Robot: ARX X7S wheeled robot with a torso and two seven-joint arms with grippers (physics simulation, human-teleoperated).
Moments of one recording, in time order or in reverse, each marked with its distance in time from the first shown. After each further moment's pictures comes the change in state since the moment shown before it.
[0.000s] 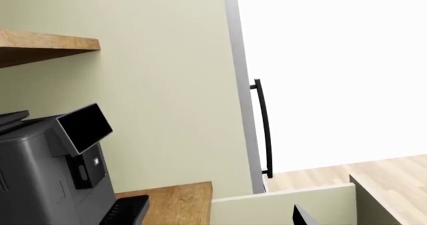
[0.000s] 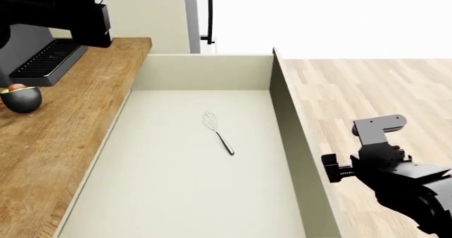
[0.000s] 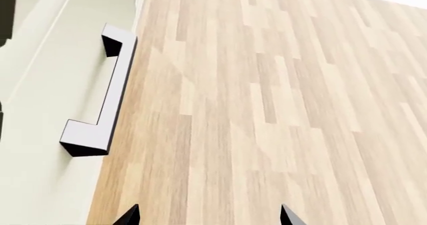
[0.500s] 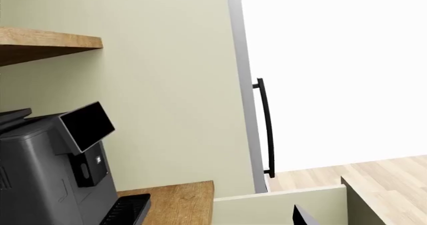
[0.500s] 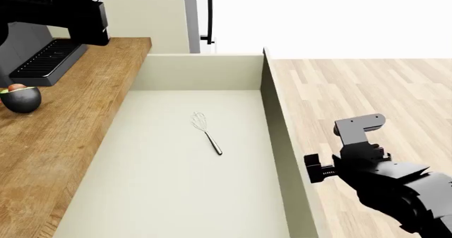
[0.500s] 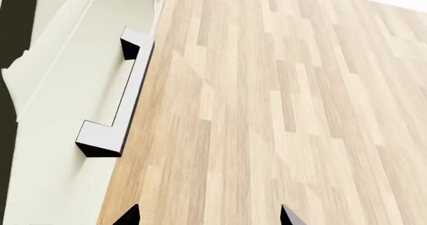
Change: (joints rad) left arm -0.002 -0.004 0.007 -0.011 0.005 0.000 0.005; right arm 0.005 -0.060 -0.023 -0.038 0.013 0.009 0.026
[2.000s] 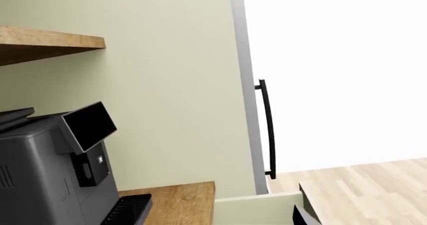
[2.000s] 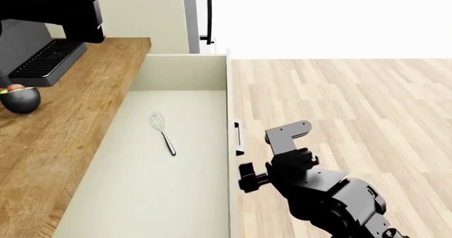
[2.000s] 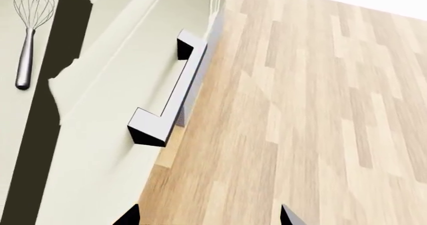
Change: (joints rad) left arm -0.012 -0.012 0.006 -0.002 -0.004 0.005 0.004; right arm -0.033 -0.282 -0.085 -0.082 -0.009 -0.021 0.132
